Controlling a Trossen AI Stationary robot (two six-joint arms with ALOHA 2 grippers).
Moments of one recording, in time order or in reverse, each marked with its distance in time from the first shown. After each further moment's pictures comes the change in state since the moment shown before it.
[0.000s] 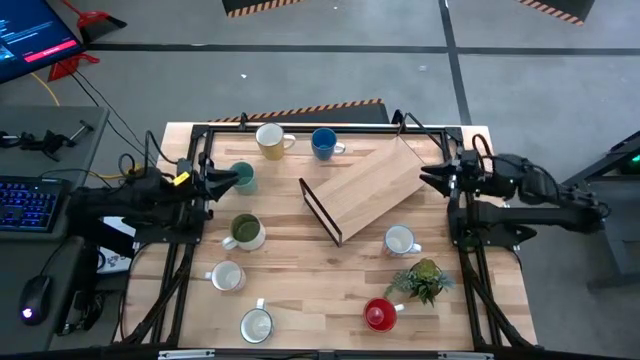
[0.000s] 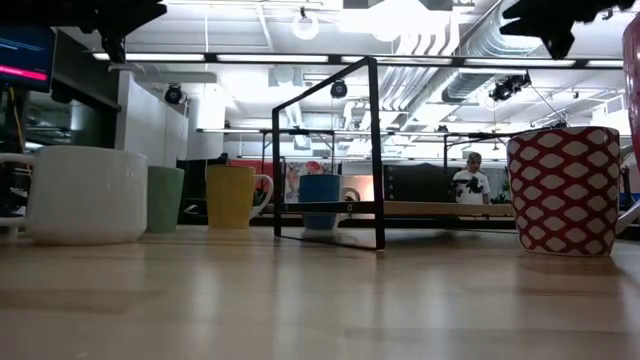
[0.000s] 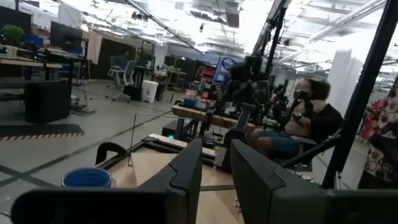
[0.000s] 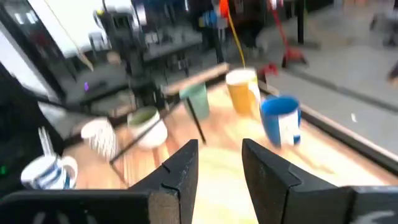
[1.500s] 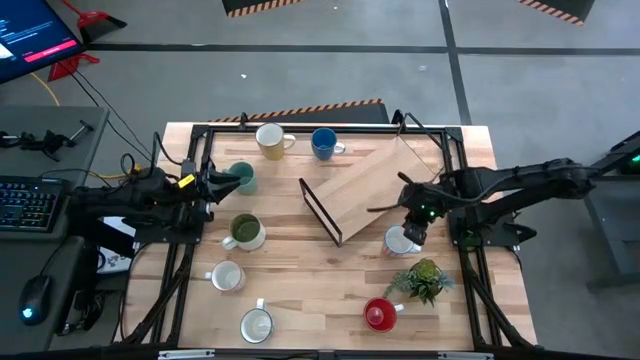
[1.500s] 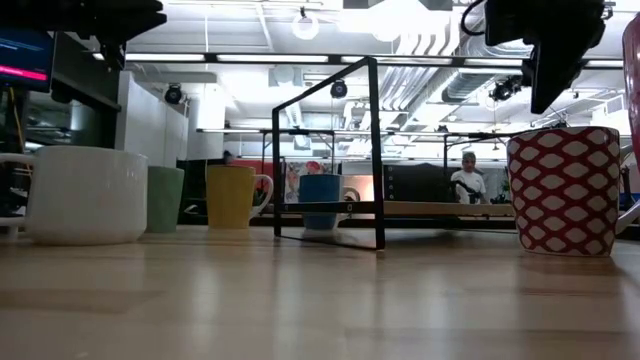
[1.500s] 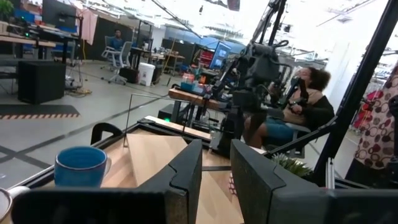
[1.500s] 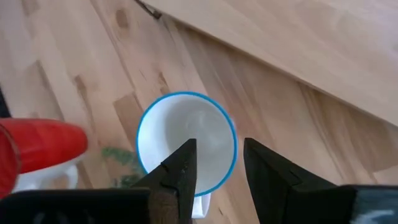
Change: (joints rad) left arm 0.000 0.000 0.005 -0.078 0.020 -0.053; right arm 0.256 0.697 0.238 -0.466 -0.152 0.277
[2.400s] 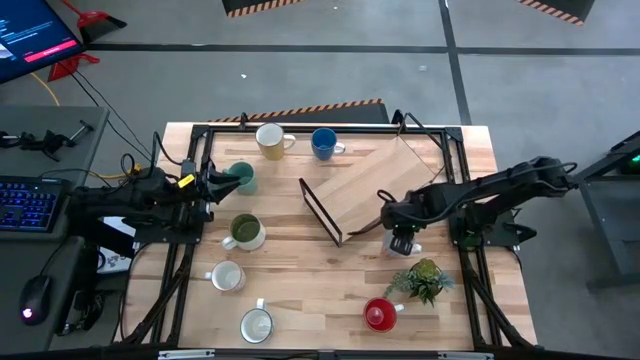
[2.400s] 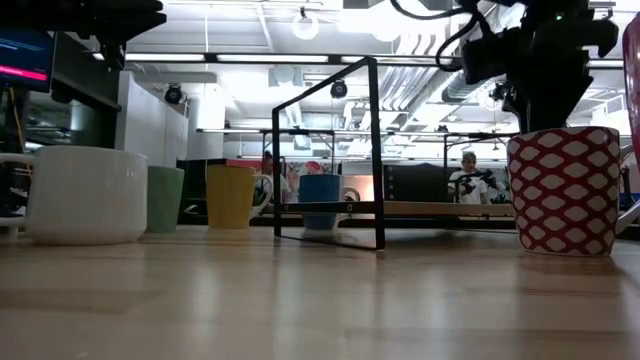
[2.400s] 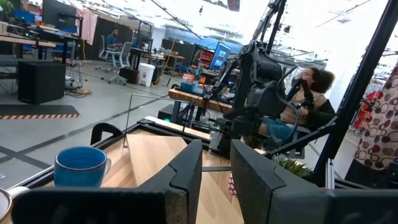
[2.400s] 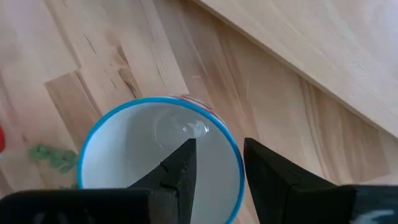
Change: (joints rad) left arm 0.000 0.000 0.000 0.001 0.000 -0.001; right arm 0.052 0.263 0.000 0.049 0.074 -0.058
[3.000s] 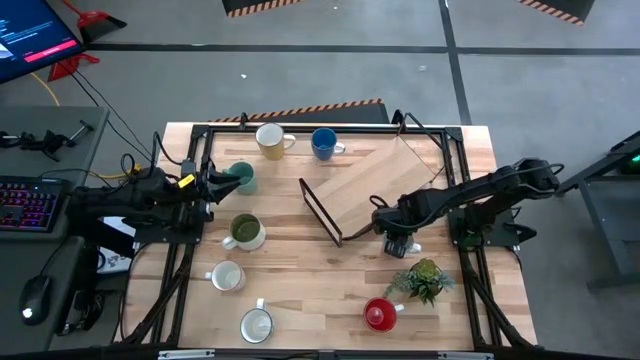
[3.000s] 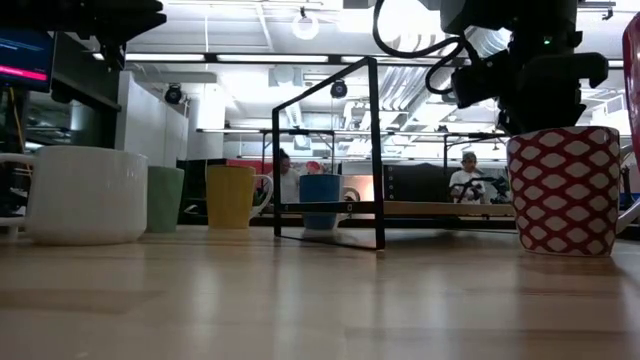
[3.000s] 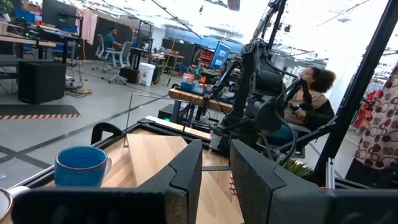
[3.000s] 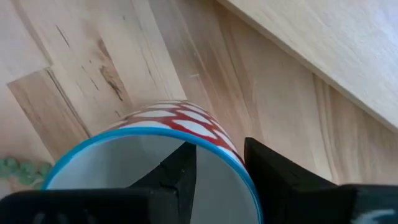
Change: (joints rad) left arm 0.000 0.000 0.000 -0.002 0.000 0.001; right arm 0.000 0.114 0.000 0.036 -0.003 0.012
